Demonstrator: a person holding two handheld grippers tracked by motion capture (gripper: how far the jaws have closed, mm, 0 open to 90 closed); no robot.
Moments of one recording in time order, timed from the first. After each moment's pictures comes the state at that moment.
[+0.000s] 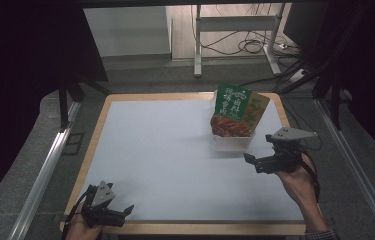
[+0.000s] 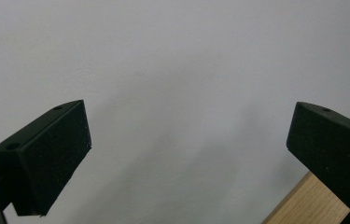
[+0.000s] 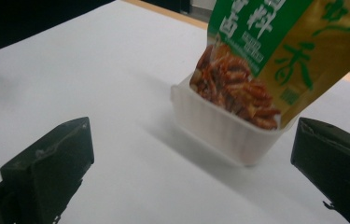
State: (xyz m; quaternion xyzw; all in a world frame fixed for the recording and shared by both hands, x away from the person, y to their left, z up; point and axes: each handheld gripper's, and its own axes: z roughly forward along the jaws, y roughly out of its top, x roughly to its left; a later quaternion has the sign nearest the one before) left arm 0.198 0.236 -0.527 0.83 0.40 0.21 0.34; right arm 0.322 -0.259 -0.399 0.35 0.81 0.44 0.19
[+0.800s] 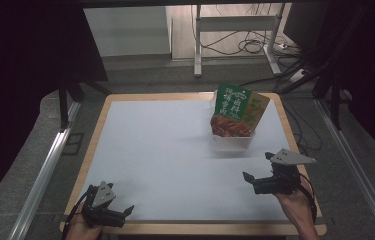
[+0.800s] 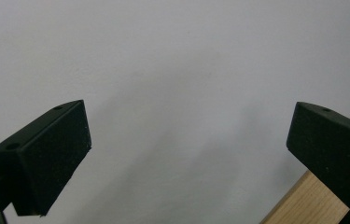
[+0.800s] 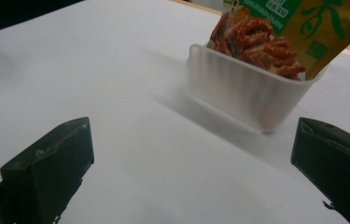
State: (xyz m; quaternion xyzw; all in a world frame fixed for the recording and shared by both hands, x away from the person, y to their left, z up) left arm 0.197 0.235 -0.527 0.83 0.39 0.21 0.34; right arm 0.283 -0.261 -0.435 0.35 0.80 0.44 0.21
